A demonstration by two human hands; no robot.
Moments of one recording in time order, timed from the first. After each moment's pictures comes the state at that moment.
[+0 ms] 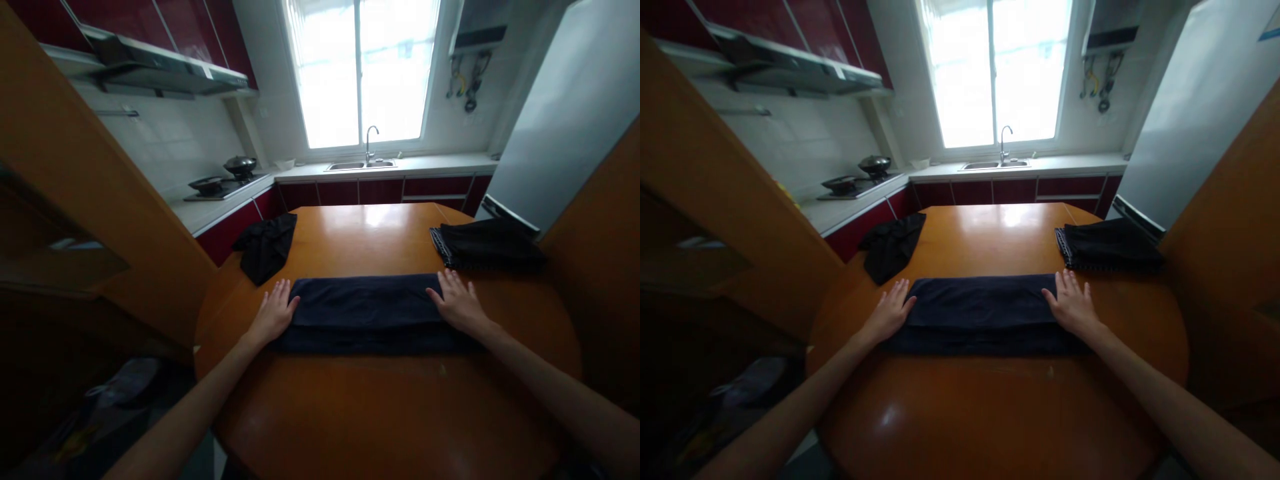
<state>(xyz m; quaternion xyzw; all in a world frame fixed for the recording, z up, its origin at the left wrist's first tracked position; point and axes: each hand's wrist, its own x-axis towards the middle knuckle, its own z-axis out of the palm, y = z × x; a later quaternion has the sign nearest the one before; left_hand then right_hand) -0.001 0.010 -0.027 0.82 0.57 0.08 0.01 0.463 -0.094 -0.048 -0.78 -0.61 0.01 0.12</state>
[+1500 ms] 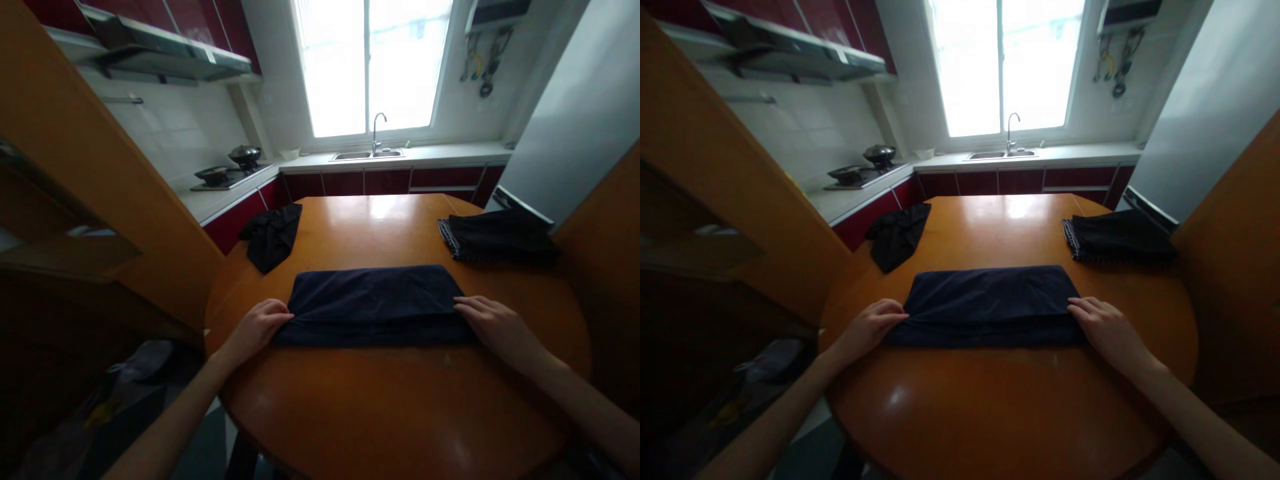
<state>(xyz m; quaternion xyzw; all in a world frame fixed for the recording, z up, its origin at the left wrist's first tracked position) -0.059 -0.047 0.000 0.93 0.32 0.16 0.02 0.496 -0.177 -0.039 -0.58 -0.79 -0.10 0.15</state>
